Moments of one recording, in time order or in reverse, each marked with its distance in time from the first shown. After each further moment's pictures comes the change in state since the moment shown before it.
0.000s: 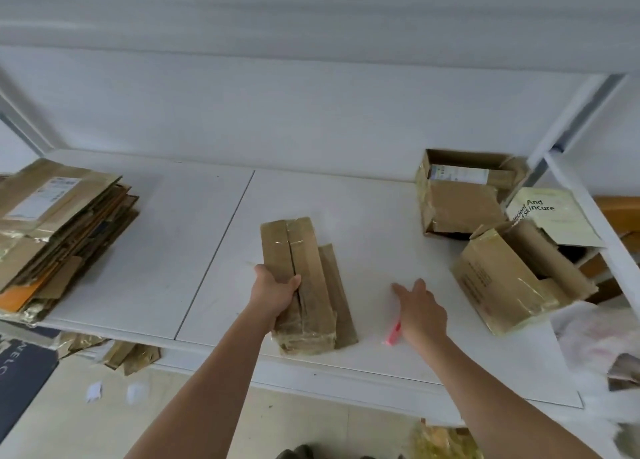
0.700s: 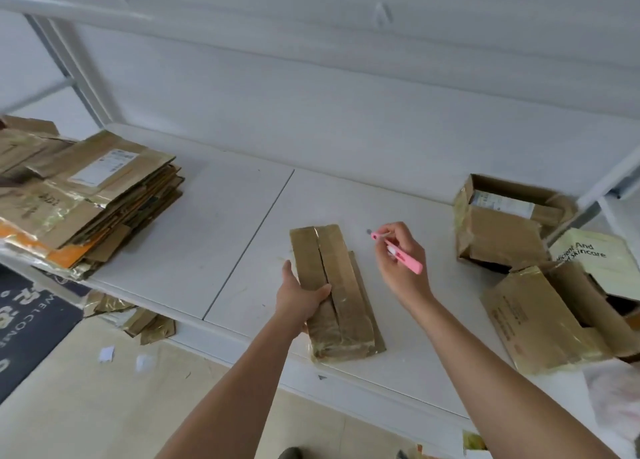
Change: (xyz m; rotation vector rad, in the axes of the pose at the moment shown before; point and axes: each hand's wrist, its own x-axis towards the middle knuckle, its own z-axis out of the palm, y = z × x) left_hand -0.014 -0.012 -0.010 -0.050 0.004 -0.020; right_hand 0.001 -0.095 -0.079 0.878 0.607 -0.614
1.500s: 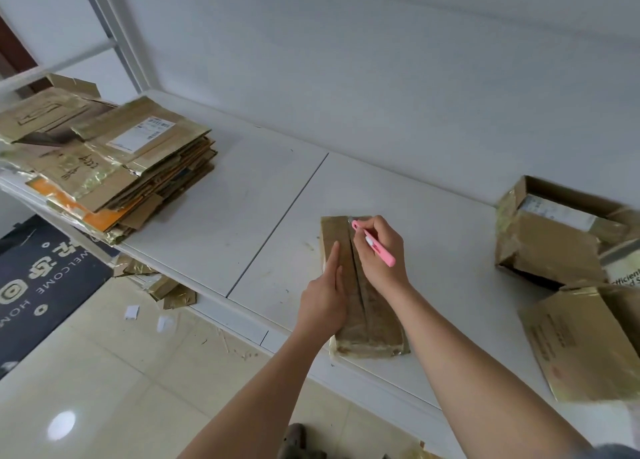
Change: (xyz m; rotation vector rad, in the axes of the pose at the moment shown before) left_hand 0.011 -0.035 0.006 0.335 0.116 0.409; right_hand 0.010 -0.005 0.089 0.169 -0.124 0.016
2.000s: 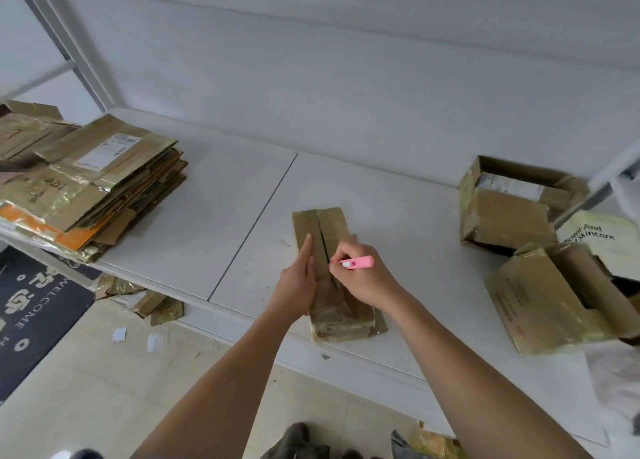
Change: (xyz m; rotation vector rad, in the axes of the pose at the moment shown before) left_hand 0.009 0.000 -0.010 -0.069 -0.105 -0.040; right_hand -0.043 -0.015 -0.042 -0.129 -0.384 0.179
